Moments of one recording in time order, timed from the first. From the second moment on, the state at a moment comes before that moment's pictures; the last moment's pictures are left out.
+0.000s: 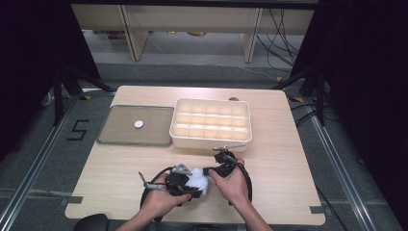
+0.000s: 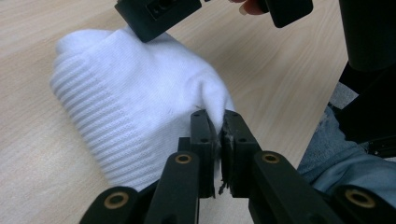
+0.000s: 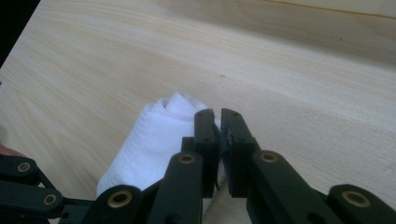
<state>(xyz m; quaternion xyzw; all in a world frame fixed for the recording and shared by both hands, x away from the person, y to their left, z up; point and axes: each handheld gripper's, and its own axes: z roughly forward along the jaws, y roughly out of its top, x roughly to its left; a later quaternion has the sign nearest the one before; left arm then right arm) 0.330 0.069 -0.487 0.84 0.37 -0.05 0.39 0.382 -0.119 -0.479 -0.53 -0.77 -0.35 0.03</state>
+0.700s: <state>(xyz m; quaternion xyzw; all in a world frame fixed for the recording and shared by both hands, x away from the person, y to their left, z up) 0.331 0.070 -0.487 0.84 0.37 -0.05 0.40 0.373 -0.116 -0.473 -0.51 -0.79 -0.34 0.02</state>
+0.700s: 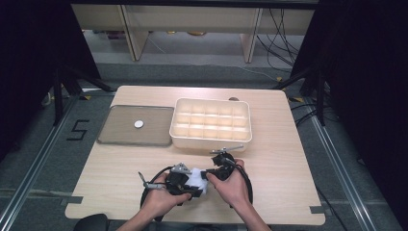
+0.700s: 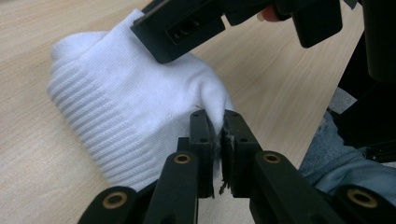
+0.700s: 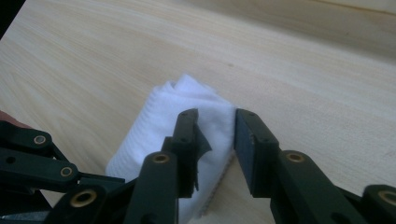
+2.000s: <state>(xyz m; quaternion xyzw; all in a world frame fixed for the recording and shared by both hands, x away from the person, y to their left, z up) 0.322 0.112 -0.472 0.81 0.40 -0.05 0.42 0.372 -0.120 -0.478 -0.51 -0.79 -0.34 0.02</state>
